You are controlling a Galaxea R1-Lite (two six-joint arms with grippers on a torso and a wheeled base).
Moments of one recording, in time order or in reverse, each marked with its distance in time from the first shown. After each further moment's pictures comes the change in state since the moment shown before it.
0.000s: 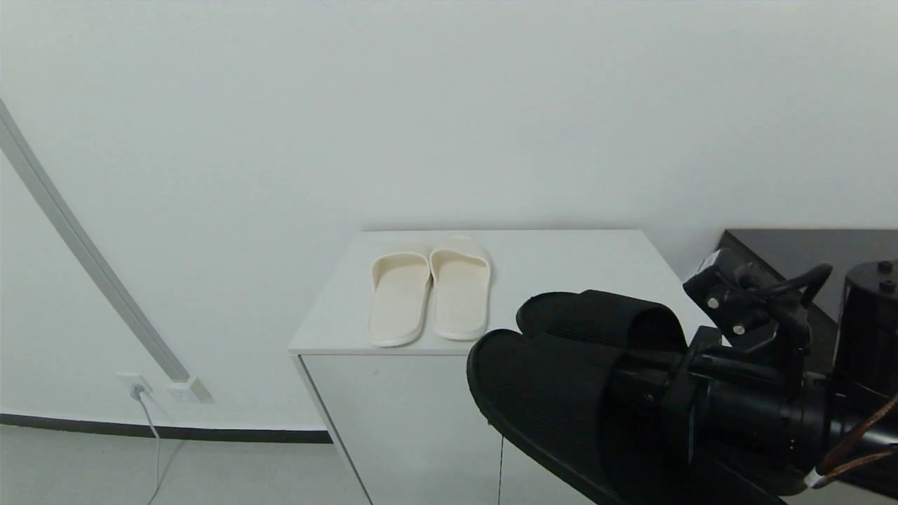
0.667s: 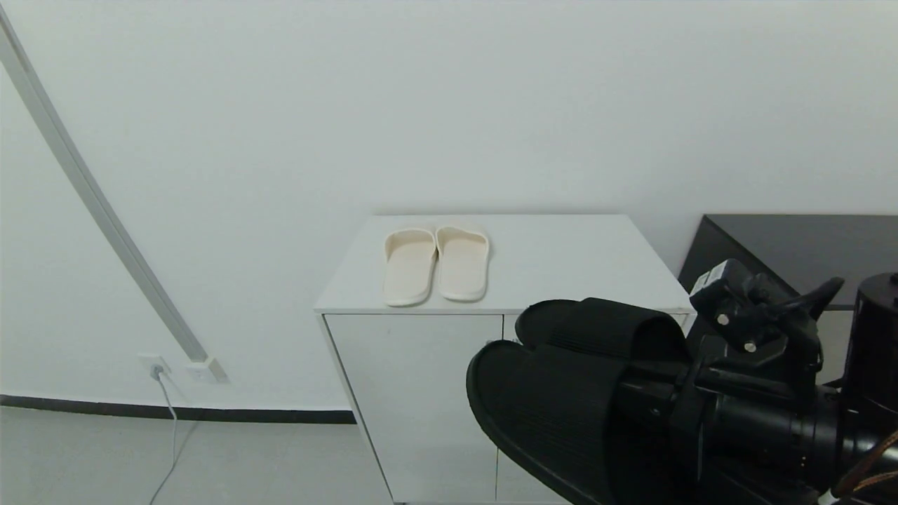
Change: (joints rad) left arm 0.000 0.000 0.000 0.000 0.000 0.000; right arm 0.002 -0.011 0.026 -0.001 0.002 0.000
